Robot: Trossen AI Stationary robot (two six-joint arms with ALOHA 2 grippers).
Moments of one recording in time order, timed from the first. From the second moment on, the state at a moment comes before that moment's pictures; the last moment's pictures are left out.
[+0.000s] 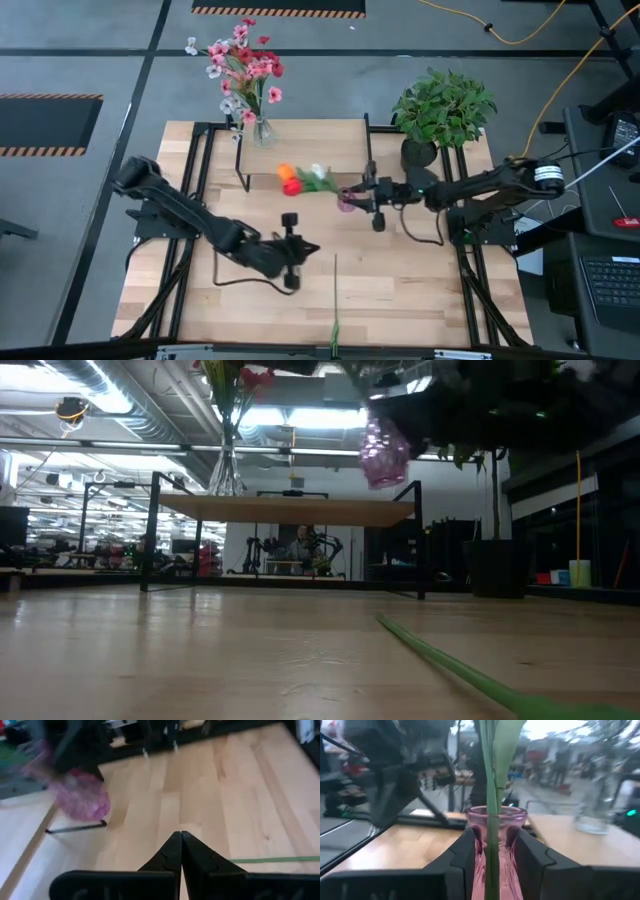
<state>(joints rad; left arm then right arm) -0.48 1.57 1.13 -0.19 -0.65 -0.12 -0.09 1.39 0.46 1.02 -0.19 -0.06</state>
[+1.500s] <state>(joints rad) -0.36 1.40 0.74 0.20 -0.36 0.04 -0.09 1.86 0.43 1.57 -0.10 -0.08</state>
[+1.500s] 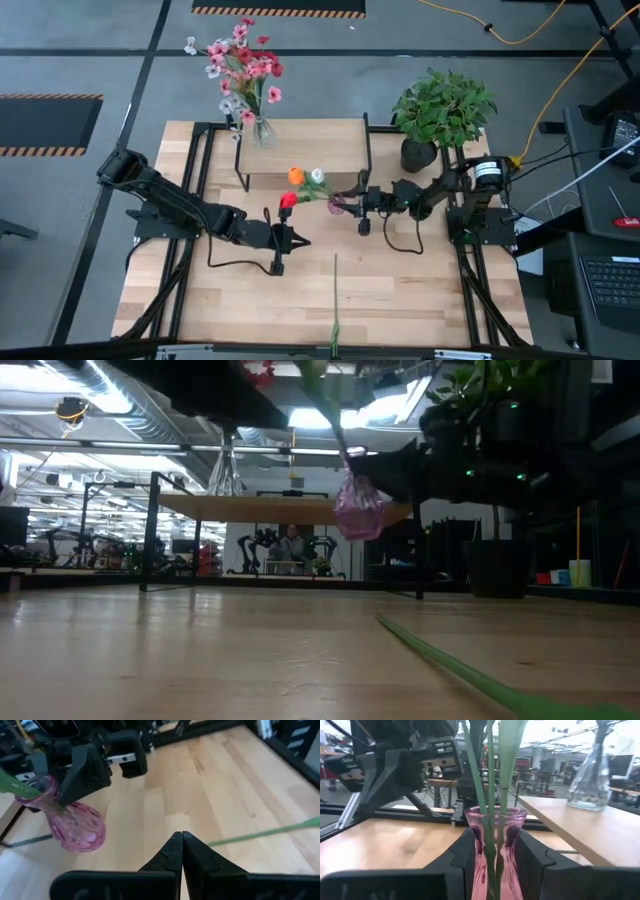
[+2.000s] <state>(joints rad) -0.49 1.30 0.50 0.40 -0.51 -0.08 -0.10 2.00 0.65 1.57 -0.20 -0.08</state>
